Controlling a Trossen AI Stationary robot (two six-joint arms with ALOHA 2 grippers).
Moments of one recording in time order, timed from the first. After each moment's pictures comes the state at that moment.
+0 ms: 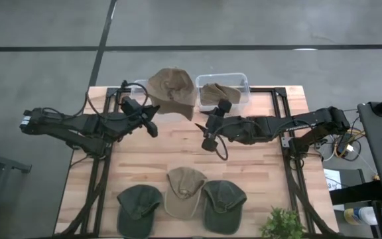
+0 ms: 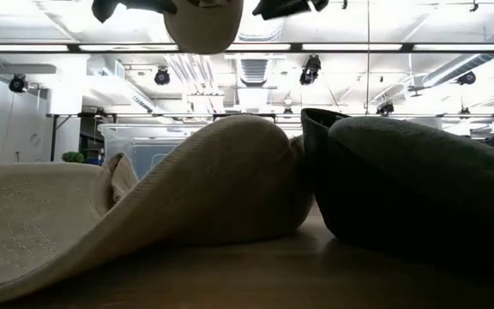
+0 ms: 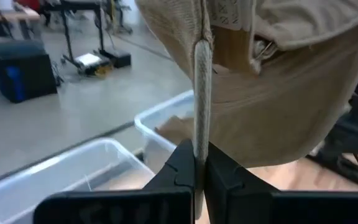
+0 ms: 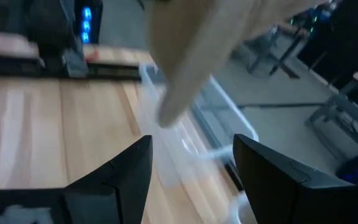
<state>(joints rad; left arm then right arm) -0.14 0.94 0.96 -0.24 -0.87 -0.35 0.13 1.49 1.30 -0.22 0.63 -0.09</state>
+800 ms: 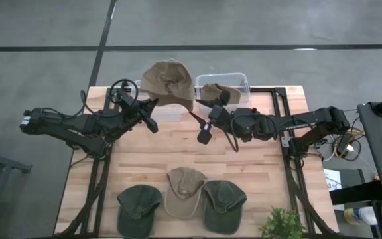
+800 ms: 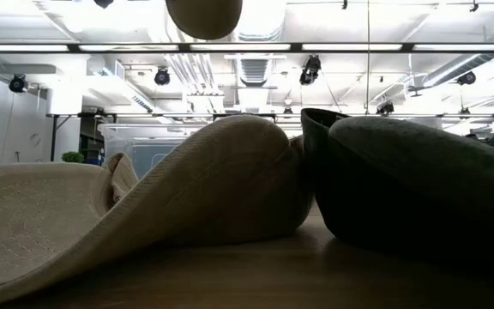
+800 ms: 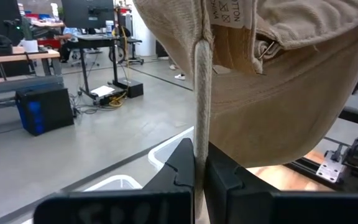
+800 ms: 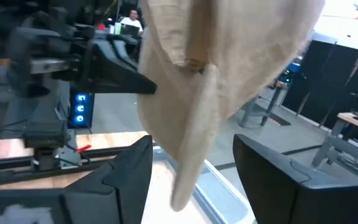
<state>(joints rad) -0.14 0.94 0.96 -0.07 -0.93 -0.16 0.11 1.49 1.30 0.15 0.63 -0.19</state>
